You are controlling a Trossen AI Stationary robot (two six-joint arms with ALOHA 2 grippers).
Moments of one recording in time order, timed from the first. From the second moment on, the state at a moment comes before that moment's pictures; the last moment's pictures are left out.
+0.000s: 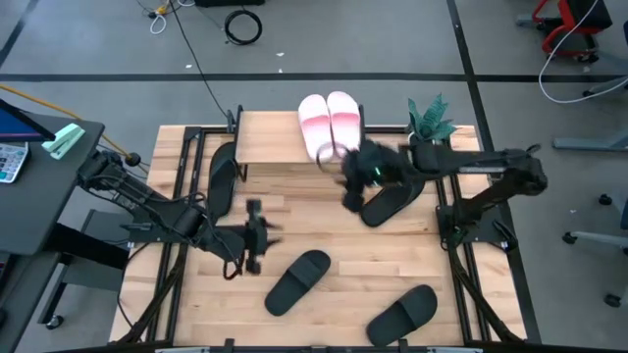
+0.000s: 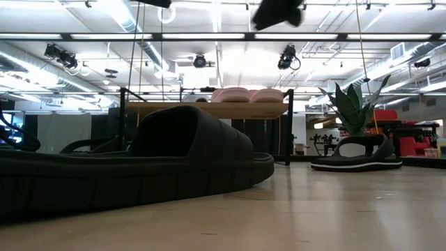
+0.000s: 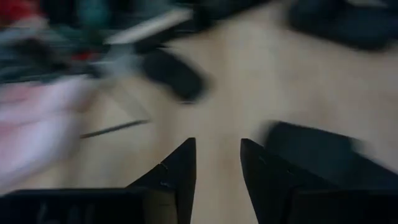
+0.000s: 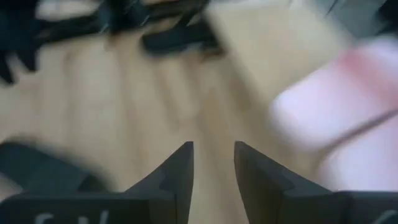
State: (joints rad) left arm -0.50 1.26 0.97 -0.34 -0.62 0.01; right arm -0.02 1.43 1.43 -0.73 0.22 0.23
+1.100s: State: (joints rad) left arm -0.57 1.72 0.97 -0.10 -0.48 0.15; right arm 0.49 1.43 1.15 -0.71 0.54 0.70
